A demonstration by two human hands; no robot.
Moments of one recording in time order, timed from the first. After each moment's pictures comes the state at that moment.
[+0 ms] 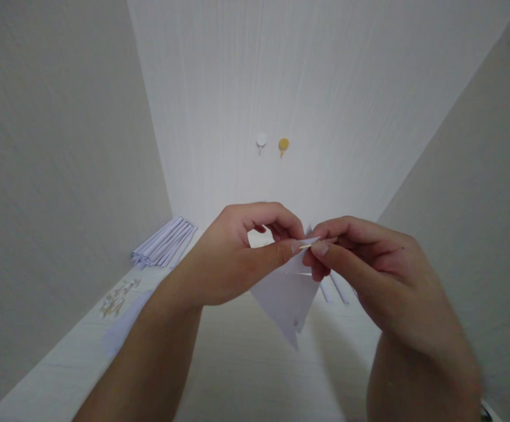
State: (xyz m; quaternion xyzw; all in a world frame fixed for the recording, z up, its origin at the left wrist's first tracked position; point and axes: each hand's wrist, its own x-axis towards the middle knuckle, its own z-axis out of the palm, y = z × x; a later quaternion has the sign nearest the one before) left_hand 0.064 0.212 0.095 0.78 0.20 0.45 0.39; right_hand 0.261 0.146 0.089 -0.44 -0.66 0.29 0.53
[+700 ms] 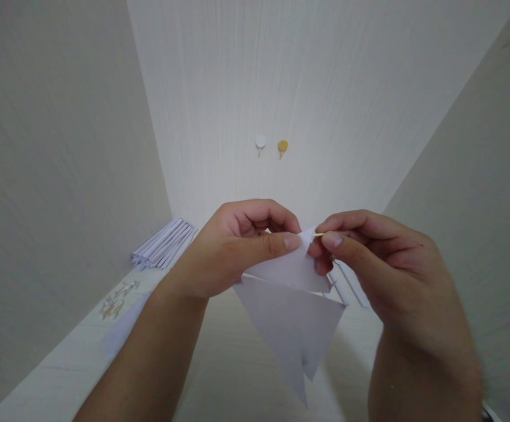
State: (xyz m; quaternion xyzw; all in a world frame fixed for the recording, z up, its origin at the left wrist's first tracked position) left_hand 0.063 0.211 0.092 0.63 0.19 0.41 0.63; right_hand 0.255 0.146 0.092 -0.42 -0.63 0.27 0.59
